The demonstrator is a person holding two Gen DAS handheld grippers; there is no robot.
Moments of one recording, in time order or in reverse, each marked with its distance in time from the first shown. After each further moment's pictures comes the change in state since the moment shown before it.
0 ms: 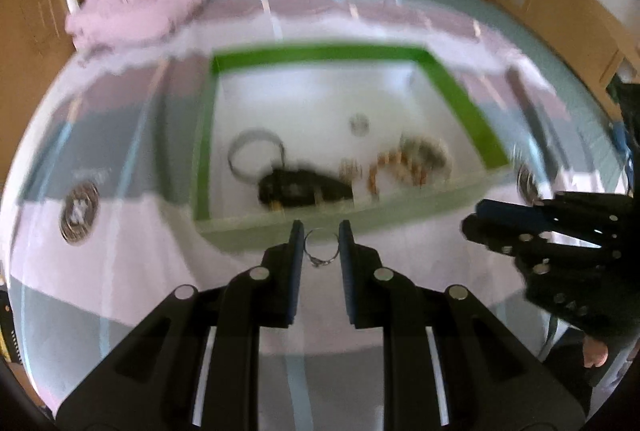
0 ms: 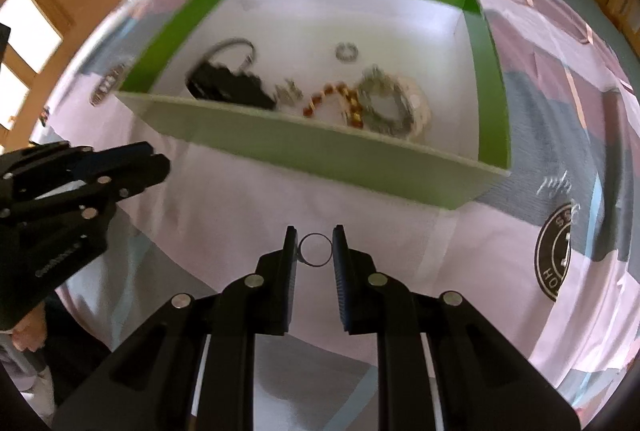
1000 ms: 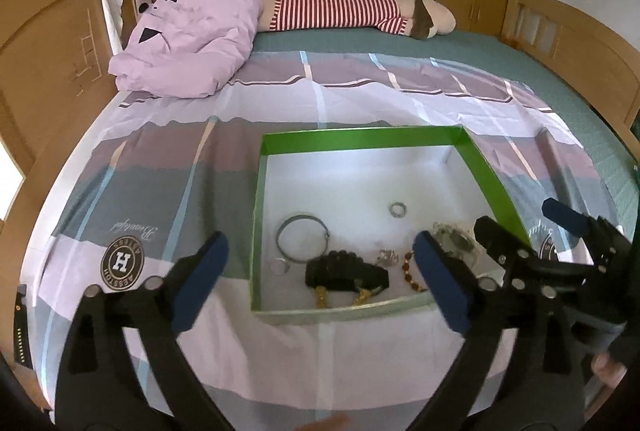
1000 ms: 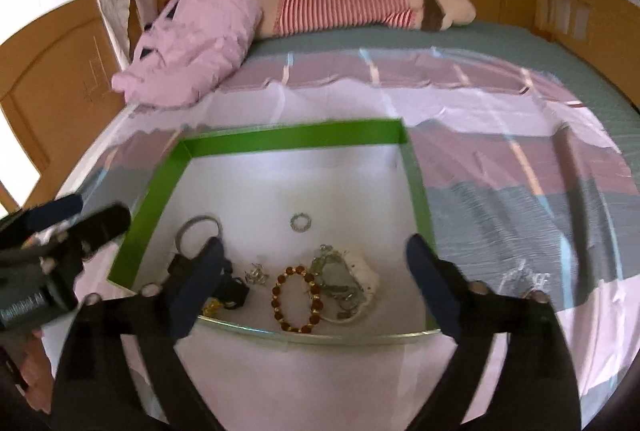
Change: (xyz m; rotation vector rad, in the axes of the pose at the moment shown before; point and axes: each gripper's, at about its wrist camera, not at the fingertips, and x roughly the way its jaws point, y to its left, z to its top) left arm -0.015 0.007 0.030 -0.039 -0.147 0.130; right arm -0.029 -0.021 0.041 0.205 -0.416 -0.164
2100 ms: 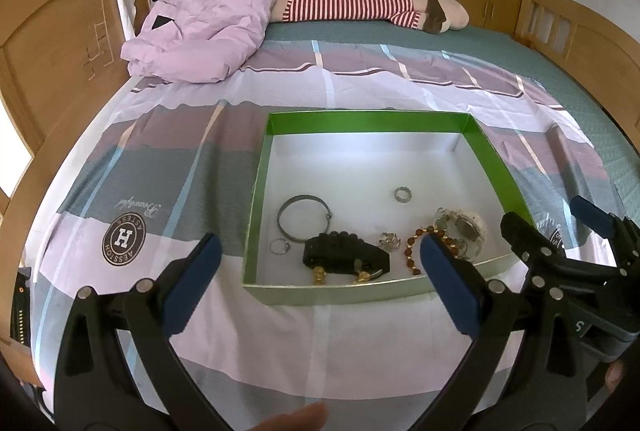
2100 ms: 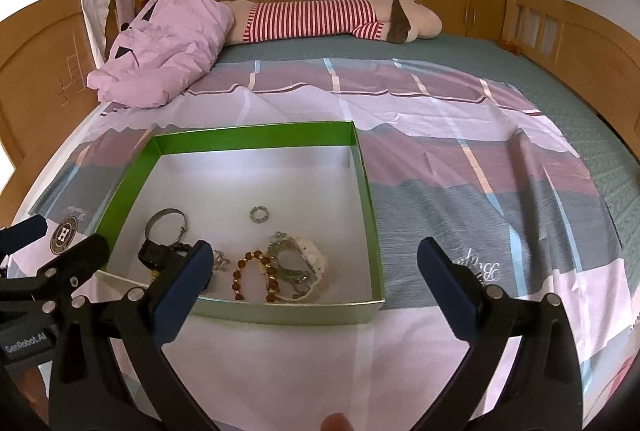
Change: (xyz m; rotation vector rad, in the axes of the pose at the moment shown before) left arm 0.002 -0.009 -0.015 -0.036 0.021 0.043; right arm -0.017 -0.005 -0.011 -0.033 0.003 -0.119
